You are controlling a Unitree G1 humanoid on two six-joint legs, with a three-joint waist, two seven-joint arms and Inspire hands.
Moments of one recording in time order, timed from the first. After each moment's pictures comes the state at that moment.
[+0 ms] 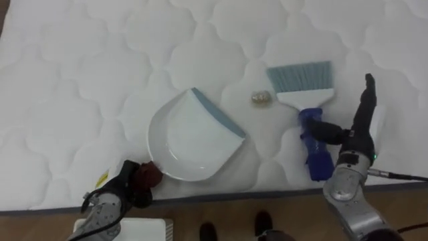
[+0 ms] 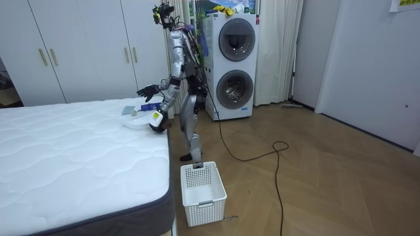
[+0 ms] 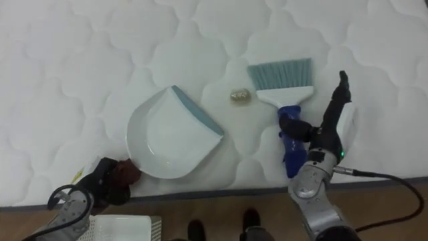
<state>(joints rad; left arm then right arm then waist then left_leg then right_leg) -0.31 0.32 -0.34 1.17 0.28 -0.17 0.24 -0.25 -0.32 0.33 0.78 0.00 -0.30 -0.76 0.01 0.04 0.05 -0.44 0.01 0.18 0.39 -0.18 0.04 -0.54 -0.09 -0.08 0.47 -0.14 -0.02</state>
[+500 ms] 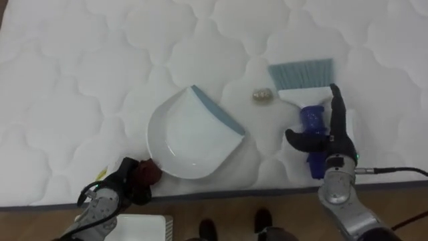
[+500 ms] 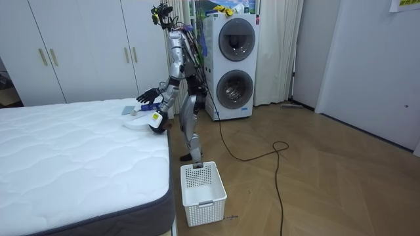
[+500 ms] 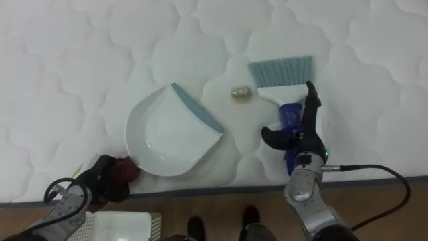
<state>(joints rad) -0.32 0.34 -0.36 1.17 0.26 -0.18 0.19 -0.28 -0.32 0.38 0.86 0.00 -0.30 -0.62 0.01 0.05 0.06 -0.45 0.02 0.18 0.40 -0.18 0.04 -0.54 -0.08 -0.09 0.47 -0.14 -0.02</state>
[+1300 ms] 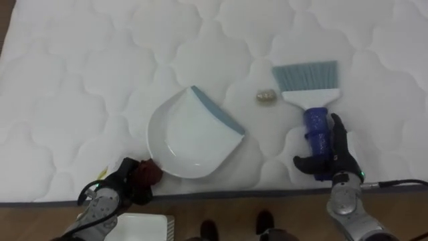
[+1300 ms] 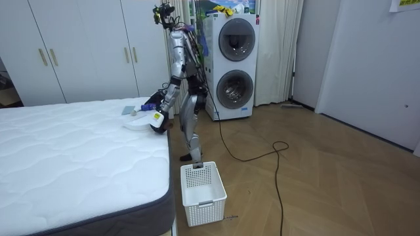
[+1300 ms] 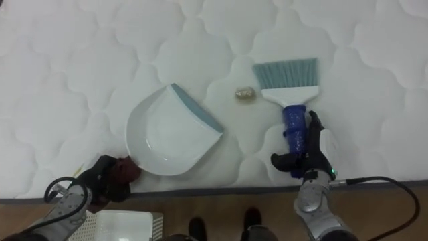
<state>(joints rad) -0.32 0.34 -0.37 1.16 0.23 -0.16 0.19 -0.30 -0.32 0.38 1.08 0.03 -0.28 -0.55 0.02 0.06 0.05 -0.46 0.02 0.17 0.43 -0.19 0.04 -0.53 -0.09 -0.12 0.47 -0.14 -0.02</state>
